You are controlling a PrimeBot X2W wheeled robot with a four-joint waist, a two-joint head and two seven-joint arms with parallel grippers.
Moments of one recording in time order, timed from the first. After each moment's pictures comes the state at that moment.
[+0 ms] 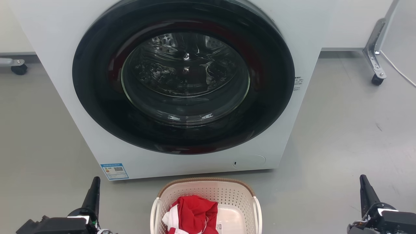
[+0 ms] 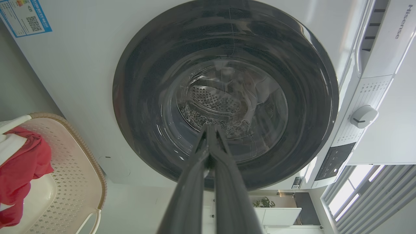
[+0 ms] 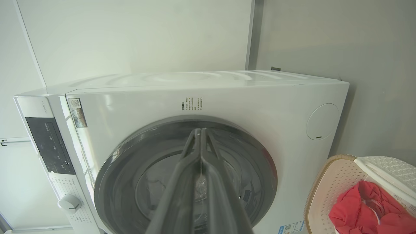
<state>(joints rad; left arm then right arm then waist) -0.08 0.04 0.09 0.29 -1.60 -0.12 0.11 -0.09 -0.04 -0.13 0.30 1.60 0.12 0.11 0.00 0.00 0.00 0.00</state>
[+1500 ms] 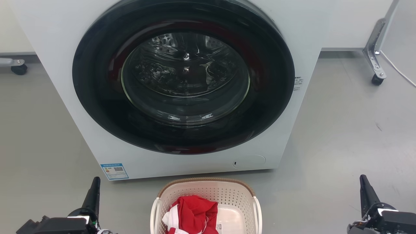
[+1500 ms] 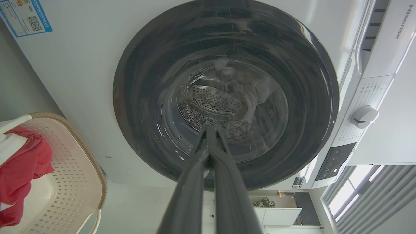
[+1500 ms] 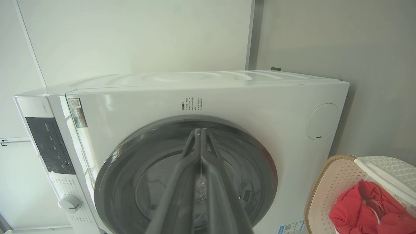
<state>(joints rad) -0.08 0.04 0.09 0.29 -1.60 -0.12 0.11 -0.09 -0.04 -0.13 0.30 1.60 0.12 0.11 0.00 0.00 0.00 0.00</state>
